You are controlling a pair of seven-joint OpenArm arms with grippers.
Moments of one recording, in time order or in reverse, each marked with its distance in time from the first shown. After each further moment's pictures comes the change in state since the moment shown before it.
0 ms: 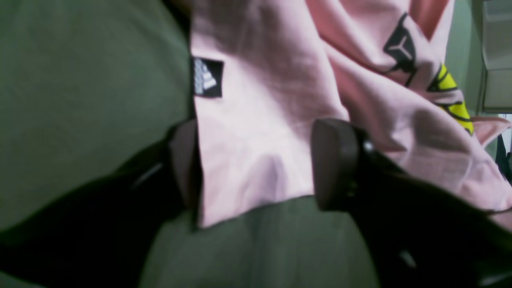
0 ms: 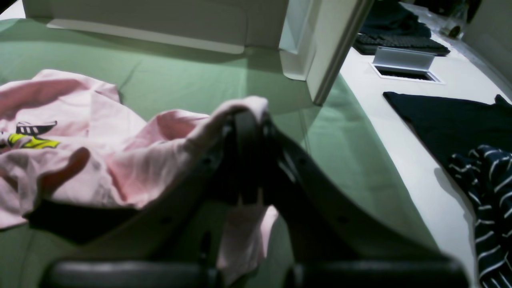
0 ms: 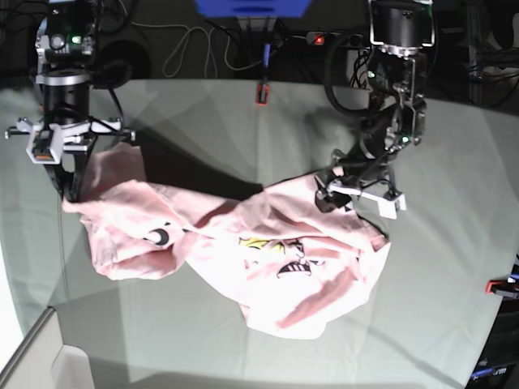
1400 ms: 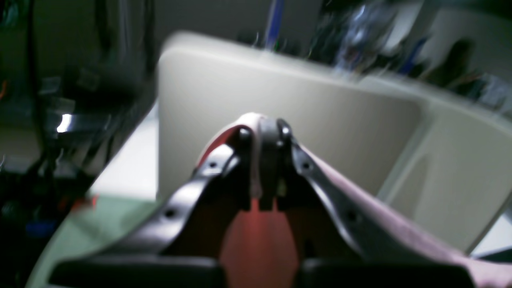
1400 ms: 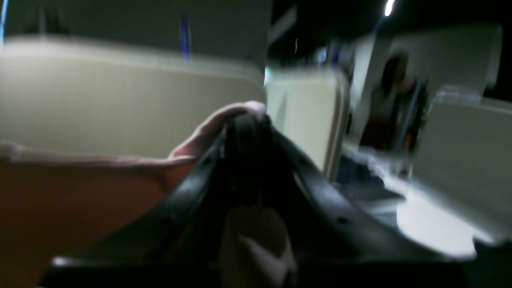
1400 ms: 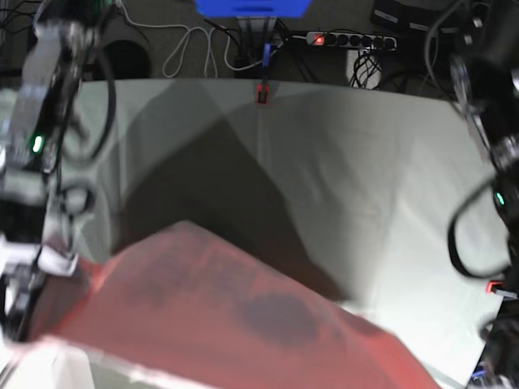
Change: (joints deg) left arm -33.3 -20.4 -2.8 39.0 0.3 1.3 5.3; right arm 34.5 1.7 3.0 2.6 -0.1 0.0 -1.1
